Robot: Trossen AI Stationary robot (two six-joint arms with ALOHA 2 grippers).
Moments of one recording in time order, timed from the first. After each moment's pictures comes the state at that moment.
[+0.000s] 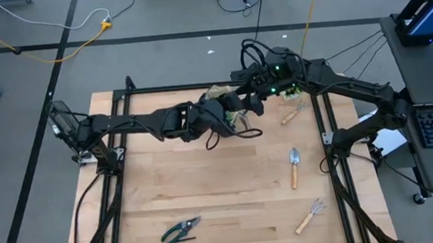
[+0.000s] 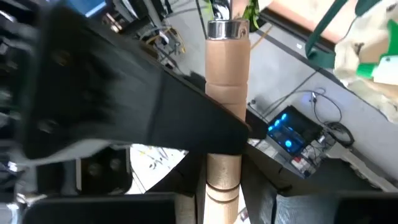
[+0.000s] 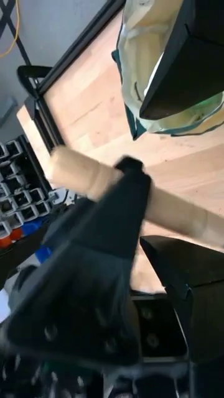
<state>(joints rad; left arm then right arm) -0.02 1.77 1.76 -0.38 -0.76 1.88 -0.41 1.37 1.39 -0.45 -0.45 0.27</state>
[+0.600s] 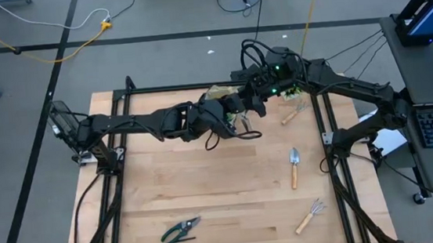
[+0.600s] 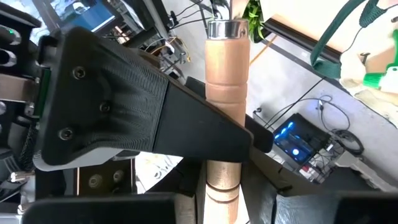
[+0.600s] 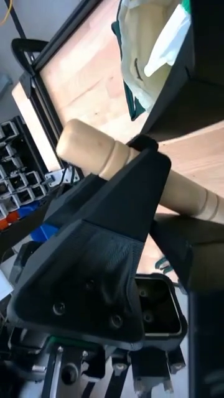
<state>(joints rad) -0.03 1.77 1.76 -0.36 -0.71 1.90 -0.42 1.37 1.39 -0.45 -0.51 0.27</state>
